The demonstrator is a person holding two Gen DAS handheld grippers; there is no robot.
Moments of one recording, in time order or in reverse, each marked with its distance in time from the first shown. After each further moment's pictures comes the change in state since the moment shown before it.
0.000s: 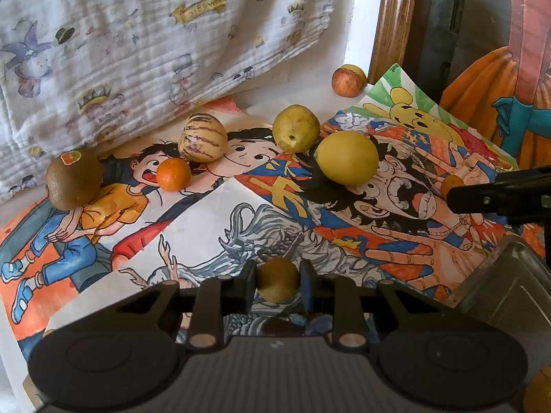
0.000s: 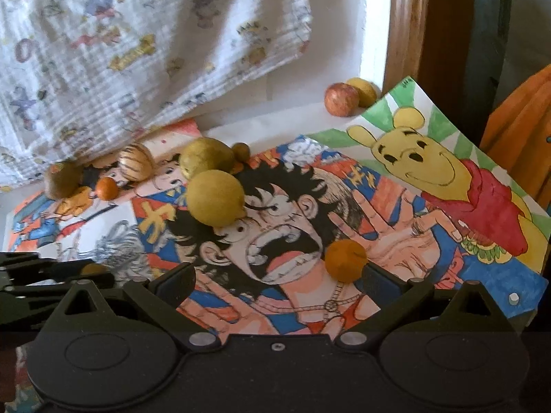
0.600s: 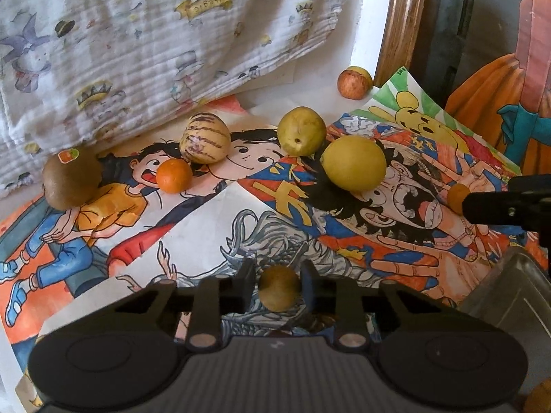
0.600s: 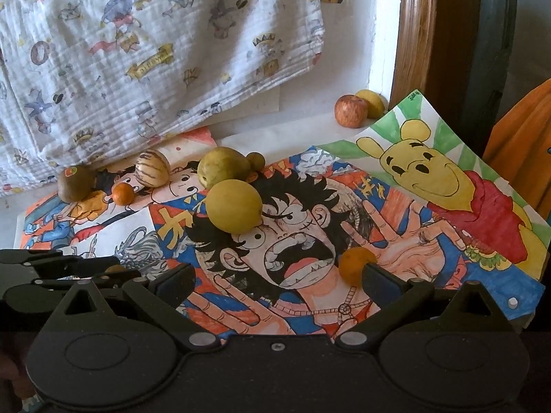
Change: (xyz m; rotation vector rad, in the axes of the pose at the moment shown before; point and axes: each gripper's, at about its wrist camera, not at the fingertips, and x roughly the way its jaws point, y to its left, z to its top) left arm 0.006 0.005 0.006 -0.029 0.005 -0.001; right arm -0.018 0.015 0.002 -0.022 -0.029 0.020
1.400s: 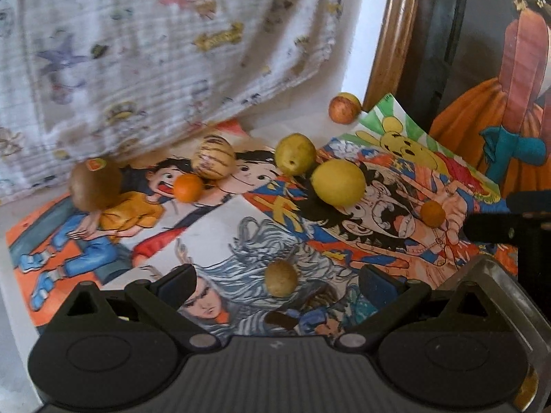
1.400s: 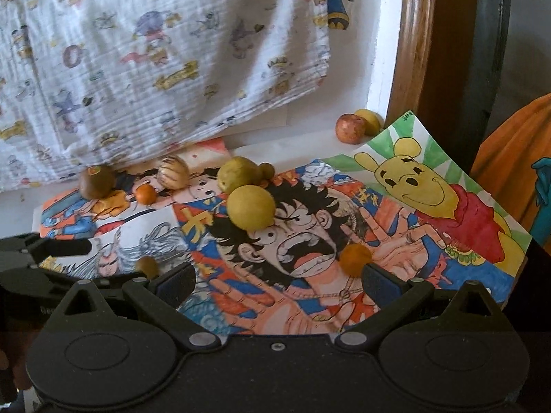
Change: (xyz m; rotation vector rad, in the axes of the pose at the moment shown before) left arm -0.043 0.005 -0.007 -0.018 -0.068 -0.044; right arm -0.050 0.020 -0.009 -0.029 -0.044 -0.028
